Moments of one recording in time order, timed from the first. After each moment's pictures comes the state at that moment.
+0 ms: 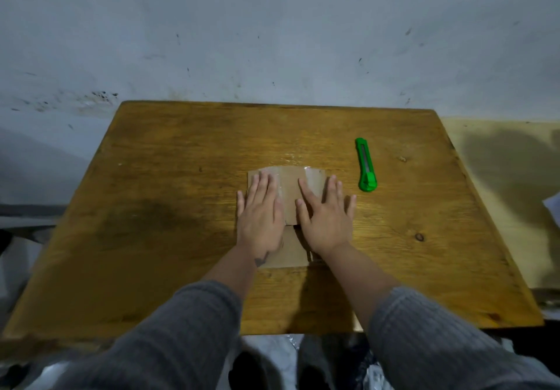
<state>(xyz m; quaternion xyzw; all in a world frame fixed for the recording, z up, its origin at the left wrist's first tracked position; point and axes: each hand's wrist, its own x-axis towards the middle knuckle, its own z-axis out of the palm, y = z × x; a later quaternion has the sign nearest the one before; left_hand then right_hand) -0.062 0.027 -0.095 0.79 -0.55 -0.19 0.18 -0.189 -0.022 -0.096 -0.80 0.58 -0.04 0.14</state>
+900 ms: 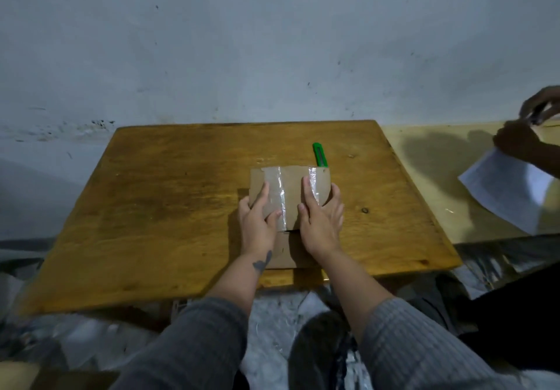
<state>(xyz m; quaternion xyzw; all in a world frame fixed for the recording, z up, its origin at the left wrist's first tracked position) -0.144 0.094 -0.039 0.76 -0.40 -0.29 0.42 -0.252 0.059 -0.036 -0.73 0.62 -0.21 0.21</state>
